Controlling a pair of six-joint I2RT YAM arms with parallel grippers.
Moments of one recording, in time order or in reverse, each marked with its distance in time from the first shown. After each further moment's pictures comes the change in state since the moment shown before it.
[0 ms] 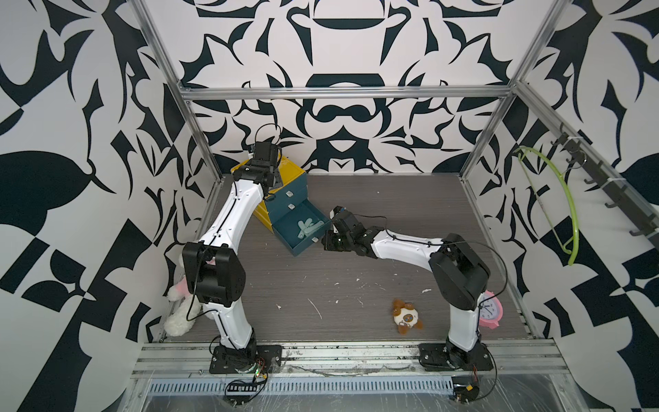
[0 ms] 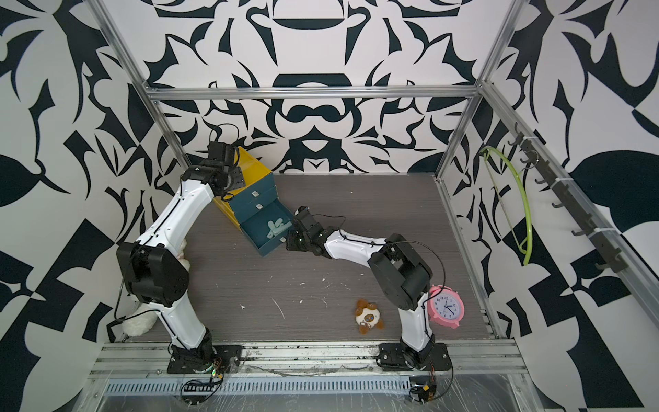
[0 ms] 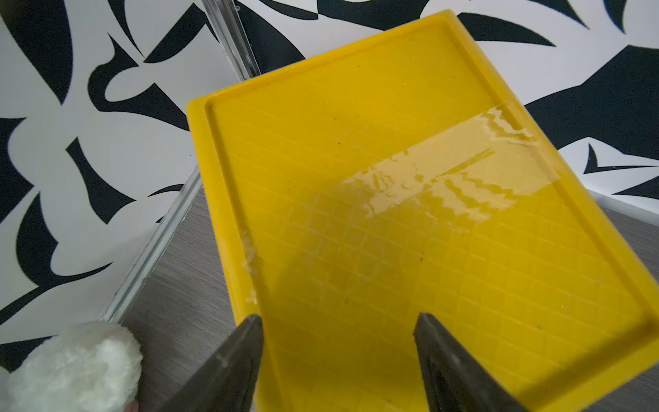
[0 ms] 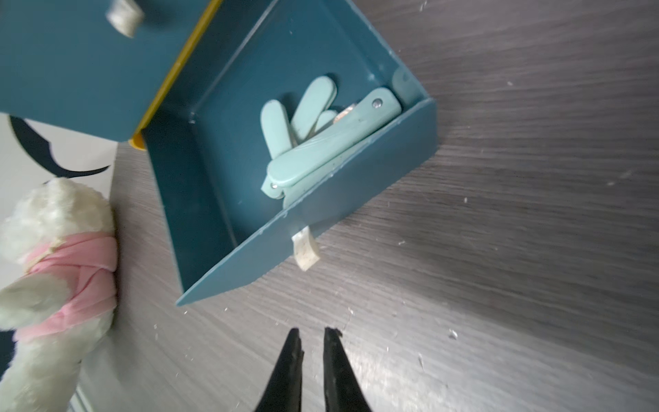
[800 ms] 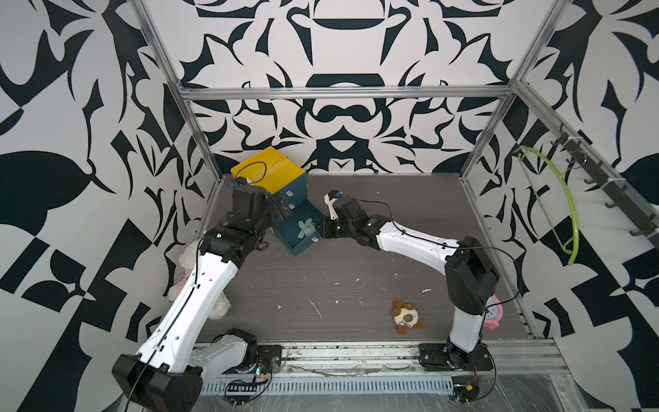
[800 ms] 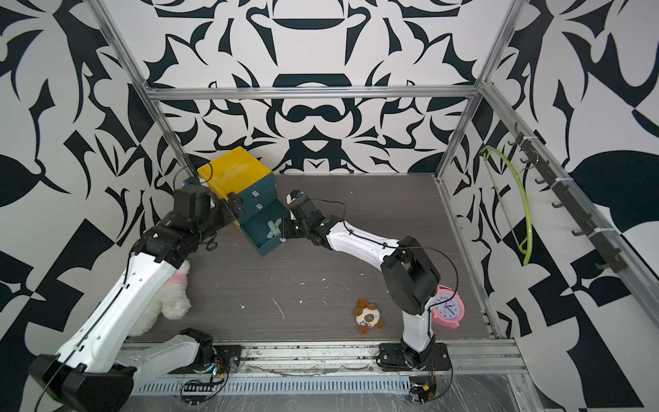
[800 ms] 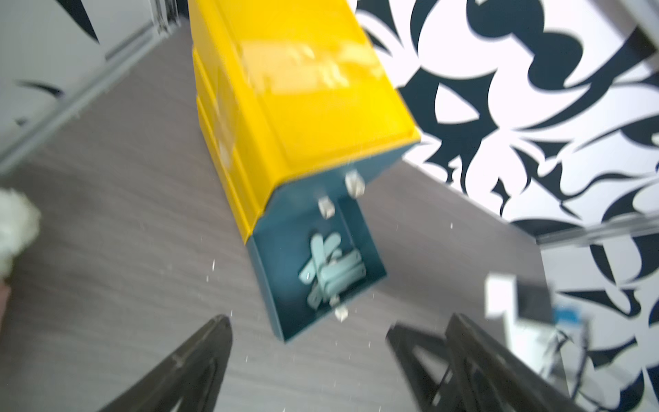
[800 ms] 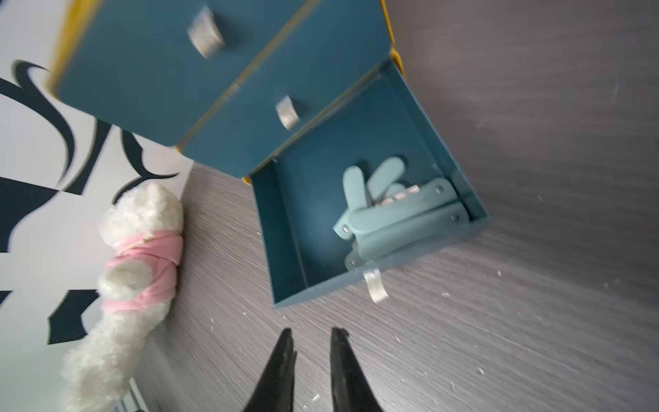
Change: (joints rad) left arm -0.134 -0.643 -0.508 0.140 0.184 -0.265; right arm -0.007 -0.097 0.076 -0.055 -0.040 -0.105
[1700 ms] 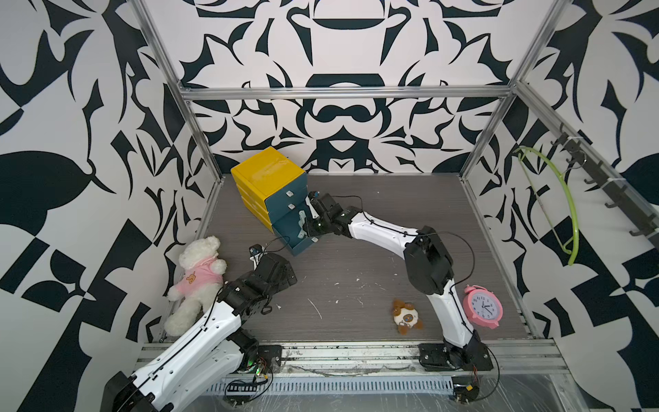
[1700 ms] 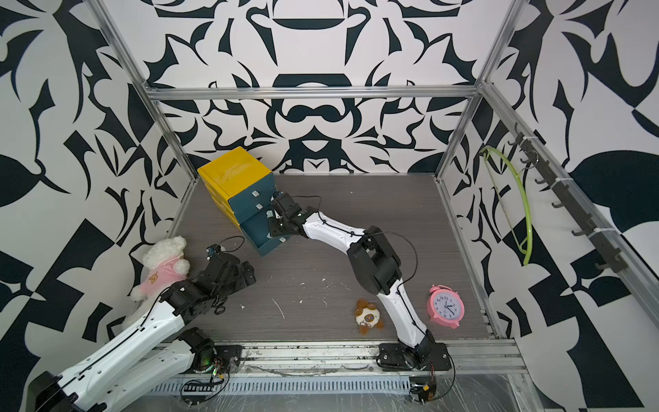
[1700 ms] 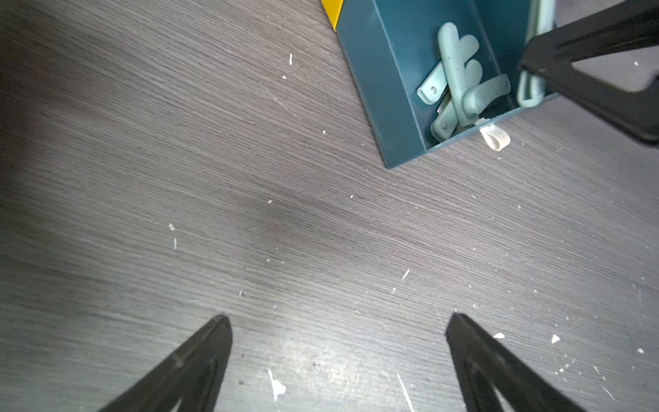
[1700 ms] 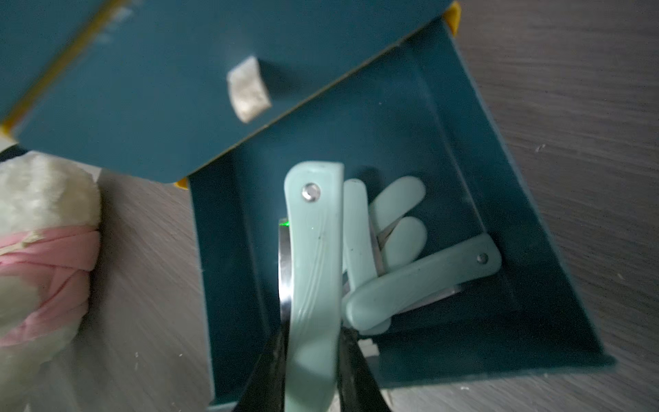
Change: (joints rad) left arm -0.275 -0.371 -0.738 -0.030 -0.113 -0.202; right arm 0.011 0.381 0.456 -0.216 0.014 -0.153
